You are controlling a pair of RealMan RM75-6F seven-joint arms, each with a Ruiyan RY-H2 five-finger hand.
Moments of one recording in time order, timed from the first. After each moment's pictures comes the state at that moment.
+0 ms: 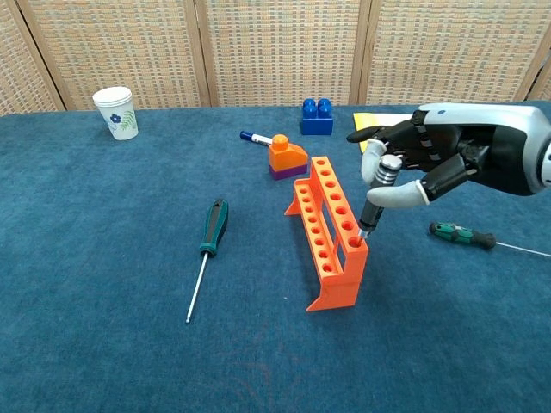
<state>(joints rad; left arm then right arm) 0.00 -0.93 0.03 -1.73 1.68 1.63 -0.18 0.63 -1.28 0.19 -1.89 -1.18 0.86 0.37</state>
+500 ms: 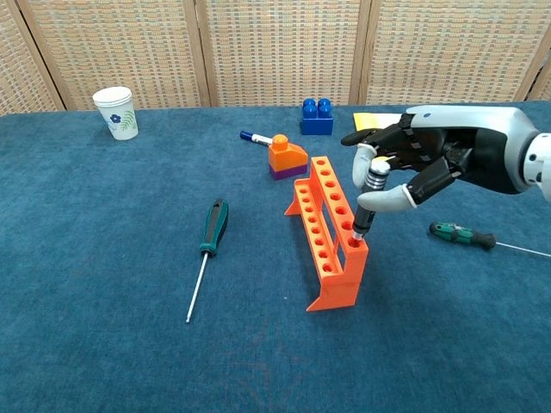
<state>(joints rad) 0.00 -0.93 0.03 -1.73 1.68 1.63 -0.18 0.66 -1.30 0.20 -1.91 -1.07 0.86 0.23</state>
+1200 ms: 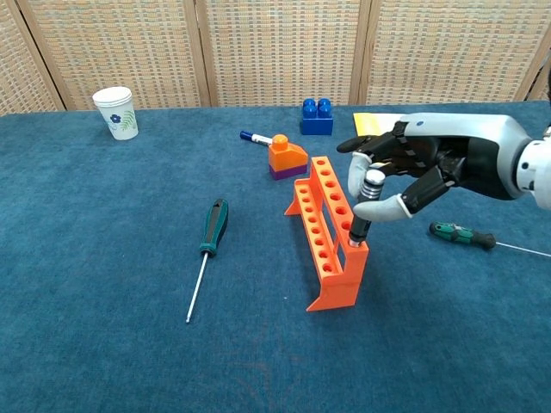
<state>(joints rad) 0.00 -0.93 0.03 -1.73 1.68 1.62 -0.17 0.67 -1.32 0.19 -1.92 -1.04 0.87 0.17</state>
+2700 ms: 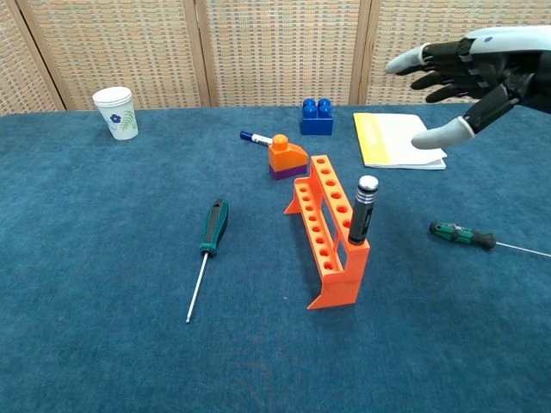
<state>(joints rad) 0.00 -0.93 0.03 -1.73 1.67 1.62 -0.17 0.64 -1.17 0.25 -1.89 -1.08 0.94 0.17</state>
